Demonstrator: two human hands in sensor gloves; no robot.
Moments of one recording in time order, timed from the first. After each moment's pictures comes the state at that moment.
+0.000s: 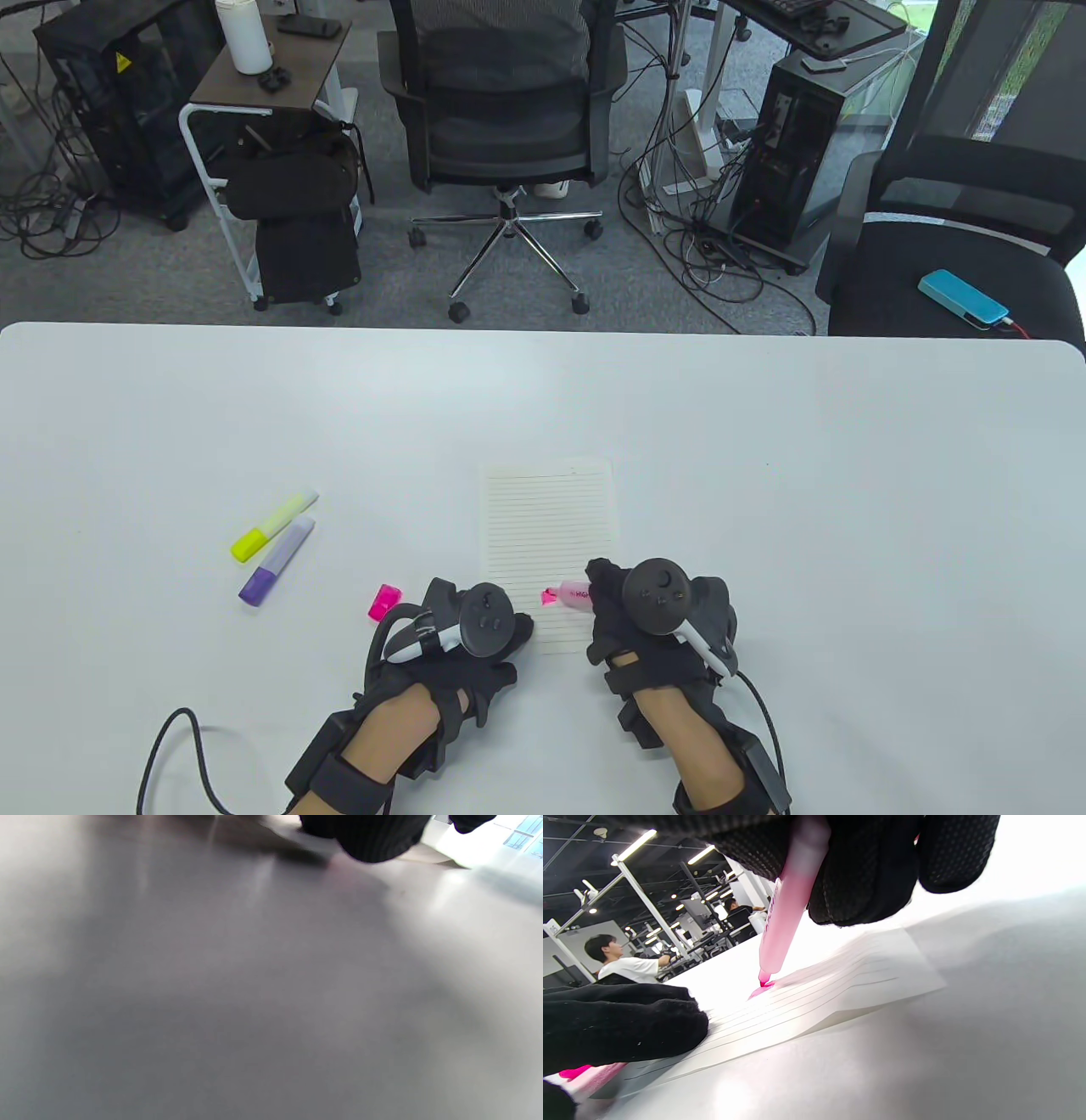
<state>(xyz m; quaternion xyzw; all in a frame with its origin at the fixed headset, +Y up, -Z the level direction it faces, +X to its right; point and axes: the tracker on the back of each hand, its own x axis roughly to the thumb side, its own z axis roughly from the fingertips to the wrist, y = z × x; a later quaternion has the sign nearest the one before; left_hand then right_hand) -0.116 -0.781 -0.293 -0.25 -0.20 0.07 0.95 0.113 -0.753 -0.305 0.06 0.05 0.97 0.24</state>
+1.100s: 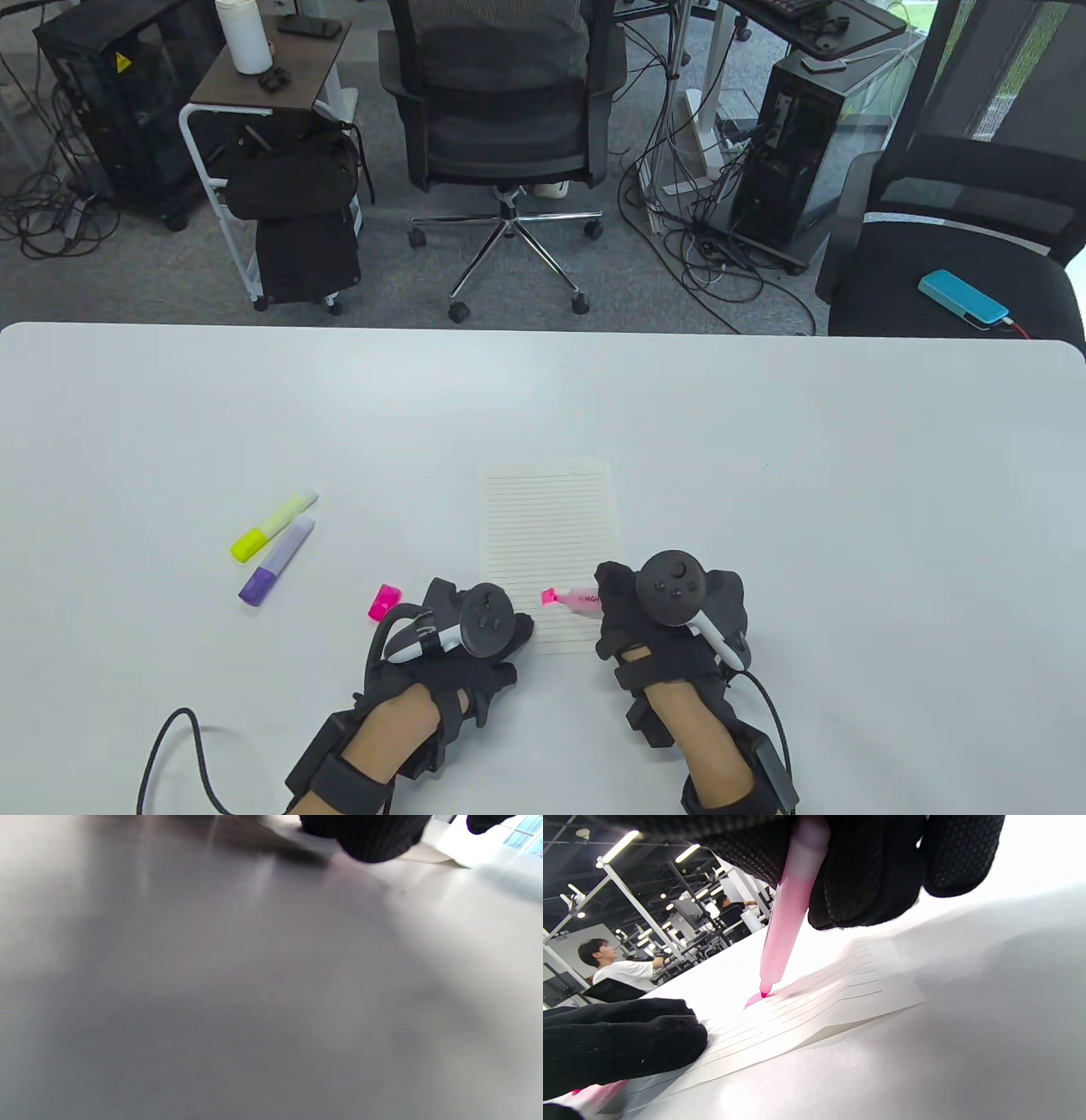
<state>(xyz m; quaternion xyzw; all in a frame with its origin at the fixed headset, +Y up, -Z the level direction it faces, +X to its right) -0.116 -0.781 -0.293 -0.25 -0.20 0.07 0.95 0.124 -0.749 -0.307 0.05 0.06 0.96 0.26</state>
